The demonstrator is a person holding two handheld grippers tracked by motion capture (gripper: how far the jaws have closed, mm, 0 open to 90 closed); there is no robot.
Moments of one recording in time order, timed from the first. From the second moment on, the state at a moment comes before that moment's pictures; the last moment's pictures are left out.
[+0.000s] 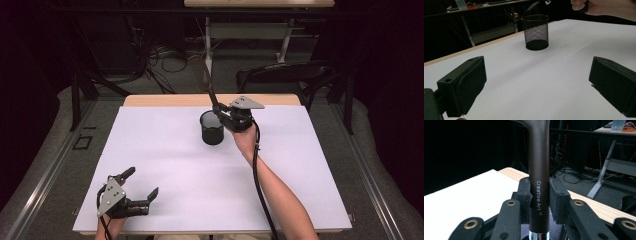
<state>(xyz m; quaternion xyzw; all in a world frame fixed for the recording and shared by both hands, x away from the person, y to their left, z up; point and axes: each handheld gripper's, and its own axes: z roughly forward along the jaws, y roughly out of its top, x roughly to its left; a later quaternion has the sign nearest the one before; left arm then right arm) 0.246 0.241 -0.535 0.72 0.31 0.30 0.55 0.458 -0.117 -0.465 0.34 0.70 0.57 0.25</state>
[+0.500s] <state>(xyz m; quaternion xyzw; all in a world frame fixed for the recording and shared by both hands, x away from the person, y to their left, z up) 0.246 0.242 -0.535 0.72 0.31 0.30 0.55 0.467 -0.111 -0.471 0.35 0.70 0.57 0.25</state>
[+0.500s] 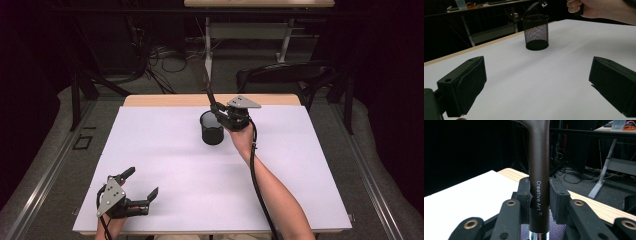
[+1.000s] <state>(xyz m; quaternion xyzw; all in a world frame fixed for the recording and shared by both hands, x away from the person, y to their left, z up) 0.246 0.241 -0.535 0.72 0.31 0.30 0.55 0.476 -0.107 -0.477 0.35 0.70 0.57 0.25</state>
